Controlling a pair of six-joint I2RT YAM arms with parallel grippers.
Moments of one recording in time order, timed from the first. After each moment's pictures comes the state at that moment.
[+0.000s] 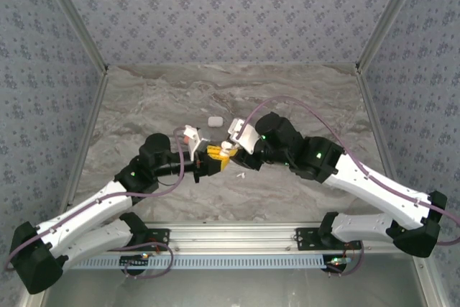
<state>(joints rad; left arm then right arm) -0.79 0.87 0.61 0.11 0.56 -0.26 1.01 1.14 1.25 -0.70 0.01 -0.20</state>
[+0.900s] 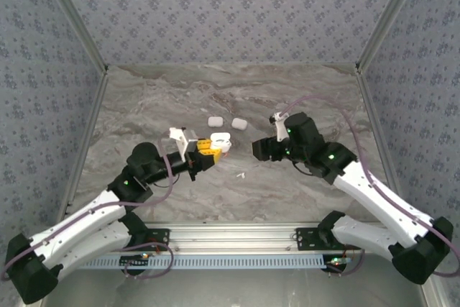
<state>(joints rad) -0.79 0.74 0.52 0.23 0.37 -0.22 0.68 1.03 0.91 -0.61 -0.09 0.40</state>
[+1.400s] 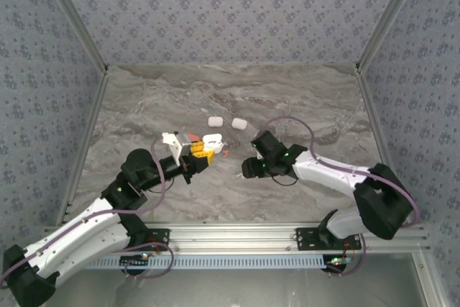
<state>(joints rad) -0.79 0.65 0.48 0.15 0.30 -0.20 0.78 1.42 0.77 -0.43 -0.09 0.58</state>
